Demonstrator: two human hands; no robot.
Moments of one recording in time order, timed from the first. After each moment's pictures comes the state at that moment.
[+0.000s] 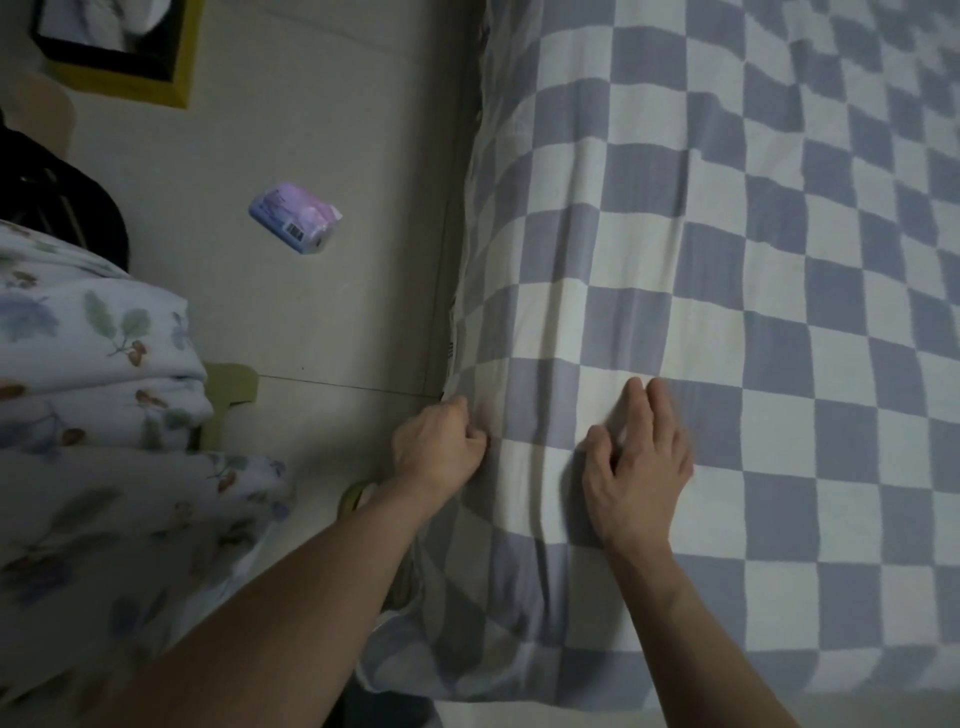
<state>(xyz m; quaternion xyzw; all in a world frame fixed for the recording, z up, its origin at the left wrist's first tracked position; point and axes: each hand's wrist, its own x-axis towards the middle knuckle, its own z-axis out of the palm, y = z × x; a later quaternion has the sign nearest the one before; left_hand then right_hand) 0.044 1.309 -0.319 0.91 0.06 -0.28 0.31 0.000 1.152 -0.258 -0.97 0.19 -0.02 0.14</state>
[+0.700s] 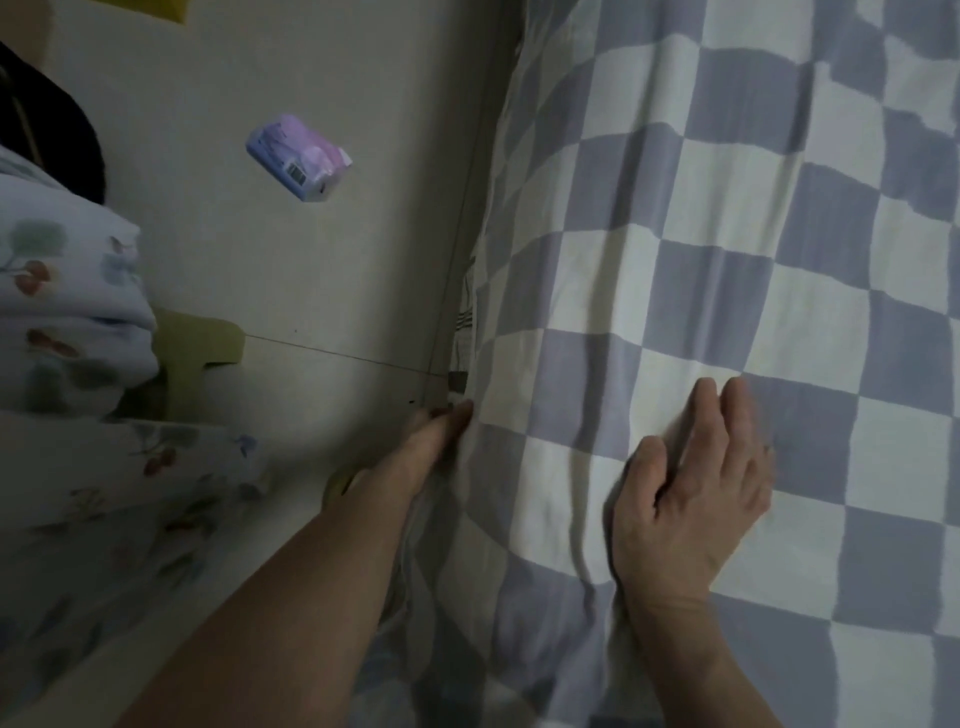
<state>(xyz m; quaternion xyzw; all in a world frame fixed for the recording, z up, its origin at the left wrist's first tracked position) 0.042 1.289 -0.450 0.56 0.38 -0.38 0.63 -0.005 1.146 -0.309 -0.96 0.15 -0.21 0.08</state>
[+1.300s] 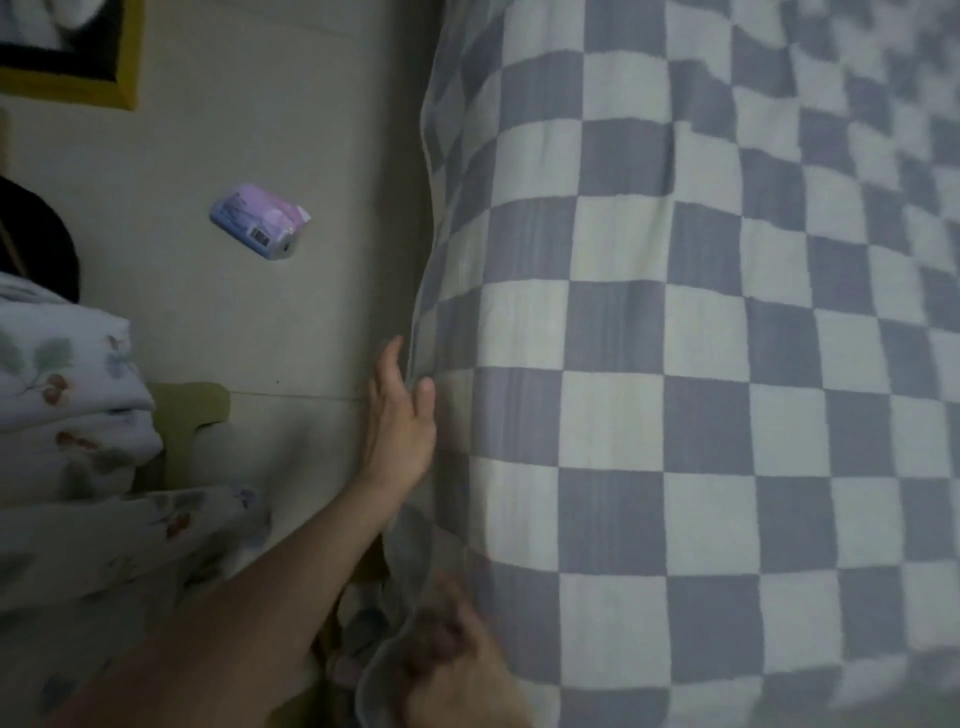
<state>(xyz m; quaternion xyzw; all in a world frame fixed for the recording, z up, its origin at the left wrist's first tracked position) 0.065 1.312 -0.343 0.81 0.15 -0.14 0.55 -0.111 1.232 -0.328 -0.96 -0.17 0.23 0.02</state>
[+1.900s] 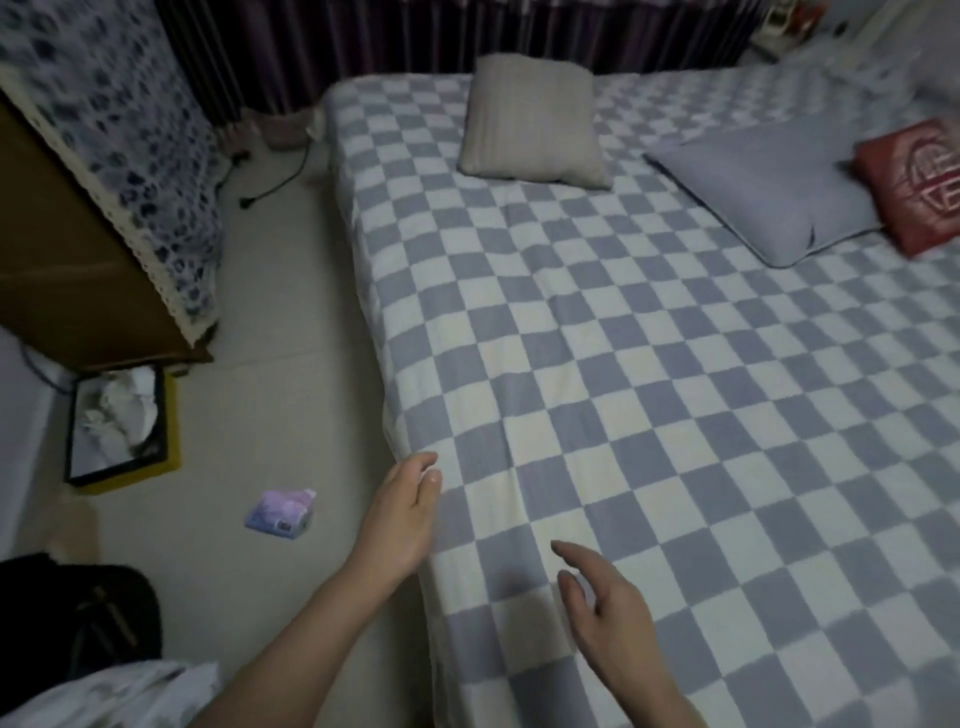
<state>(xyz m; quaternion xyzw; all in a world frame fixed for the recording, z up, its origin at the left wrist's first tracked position) 0.198 1.279 -0.072 0.87 -0.09 -0.18 0.44 0.047 1.115 -0.087 -0.90 0.22 0.01 0.38</state>
